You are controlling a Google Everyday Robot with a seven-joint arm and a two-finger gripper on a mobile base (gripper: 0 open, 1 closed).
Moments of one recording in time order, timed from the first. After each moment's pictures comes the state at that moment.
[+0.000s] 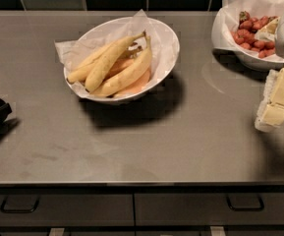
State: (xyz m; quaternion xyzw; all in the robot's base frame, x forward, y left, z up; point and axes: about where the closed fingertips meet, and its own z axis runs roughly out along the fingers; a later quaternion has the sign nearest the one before) arm 0.439 -0.214 0.985 -0.60 0.78 -0.05 0.17
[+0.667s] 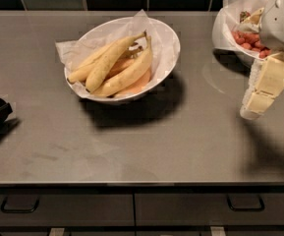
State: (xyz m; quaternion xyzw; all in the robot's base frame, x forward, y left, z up) arm 0.457 -0.191 0.992 -0.62 0.76 -0.02 0.20
